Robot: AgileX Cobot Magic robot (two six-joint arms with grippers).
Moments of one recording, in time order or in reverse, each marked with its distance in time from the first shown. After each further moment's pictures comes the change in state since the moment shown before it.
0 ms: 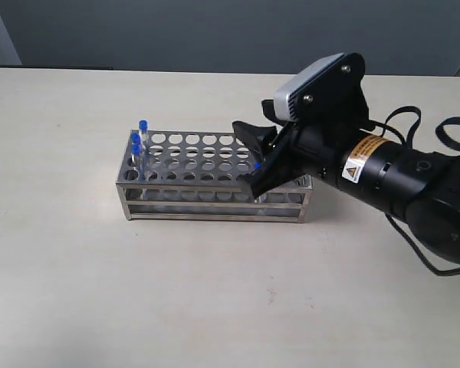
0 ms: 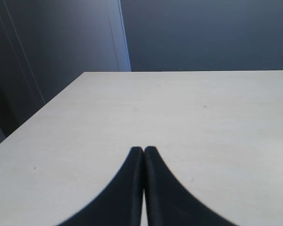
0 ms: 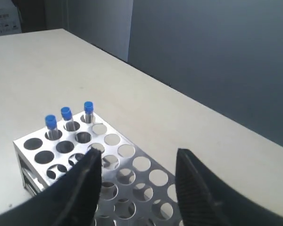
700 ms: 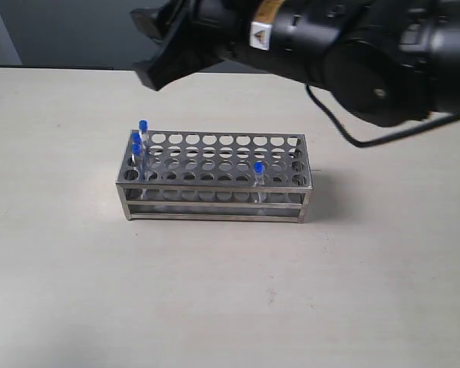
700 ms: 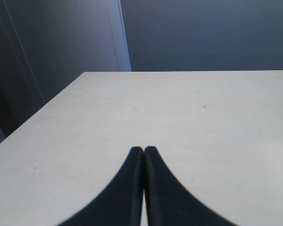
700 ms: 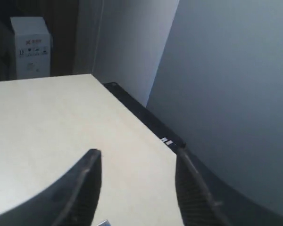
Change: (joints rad) left arm 0.000 0.000 0.000 0.000 0.000 0.000; right arm 0.131 0.050 -0.524 -0.090 0.398 0.017
